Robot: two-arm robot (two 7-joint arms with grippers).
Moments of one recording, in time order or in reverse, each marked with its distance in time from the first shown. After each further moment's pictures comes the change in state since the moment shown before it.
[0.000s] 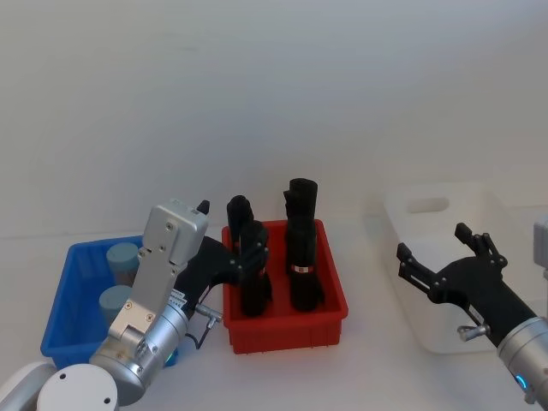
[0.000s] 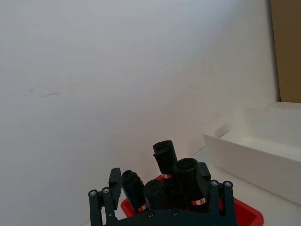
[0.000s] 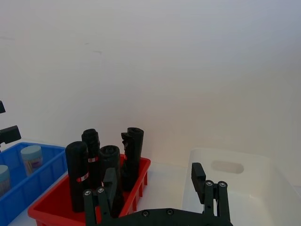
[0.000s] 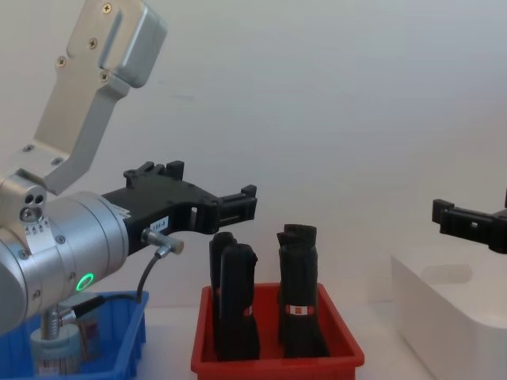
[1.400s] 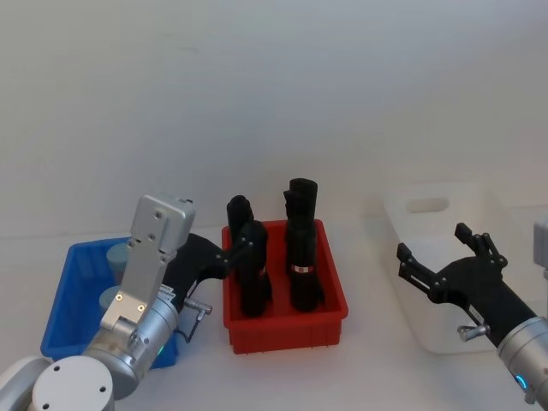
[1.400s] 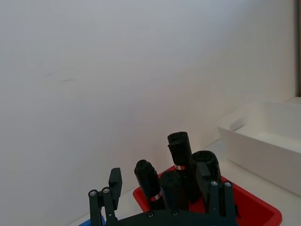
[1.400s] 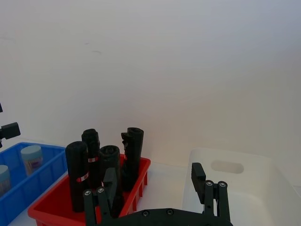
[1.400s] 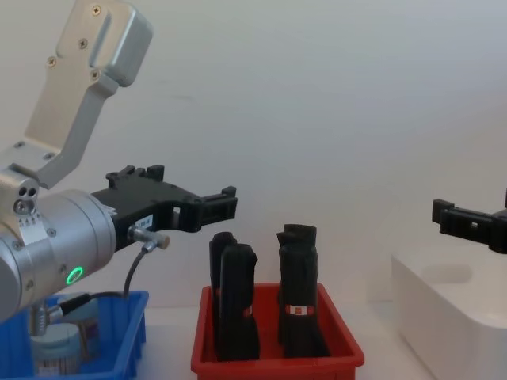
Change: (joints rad) left arm -0.005 -0.004 -0.017 0.002 -0.018 0.050 0.042; right arm 0.000 0.000 0.000 0.000 0.000 0.000 0.000
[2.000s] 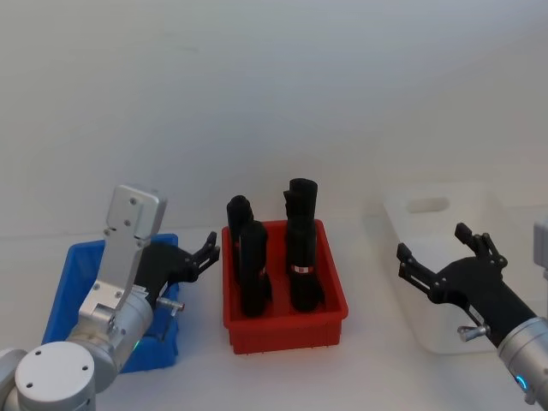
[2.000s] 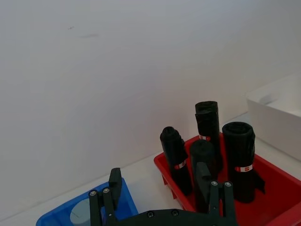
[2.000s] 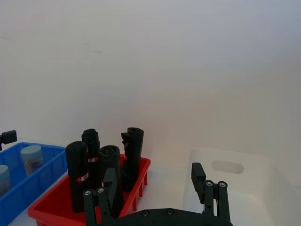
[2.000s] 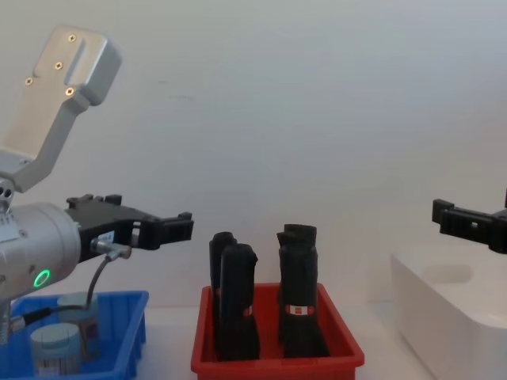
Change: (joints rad) left arm -0.015 0.007 -0.043 0.023 -0.056 0.138 0.040; right arm 0.000 0.000 0.000 0.000 0.000 0.000 0.000
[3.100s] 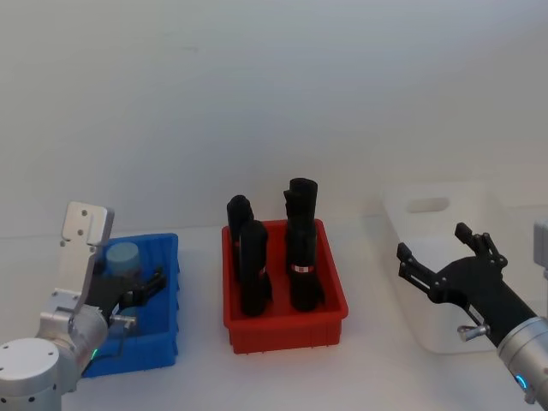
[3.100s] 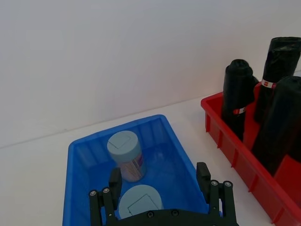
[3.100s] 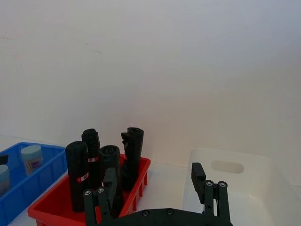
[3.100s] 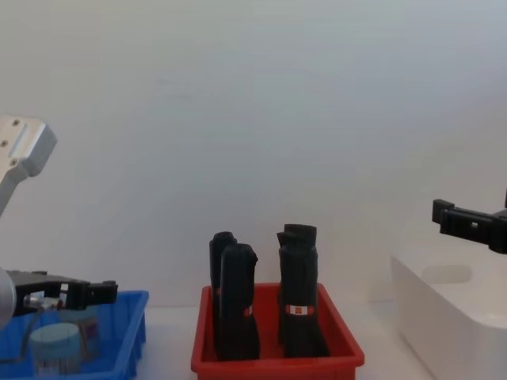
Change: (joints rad) left arm -0.040 0.004 -0.078 0.176 -0.107 0.129 0.031; right arm 0.000 0.000 0.000 0.000 0.000 0.000 0.000
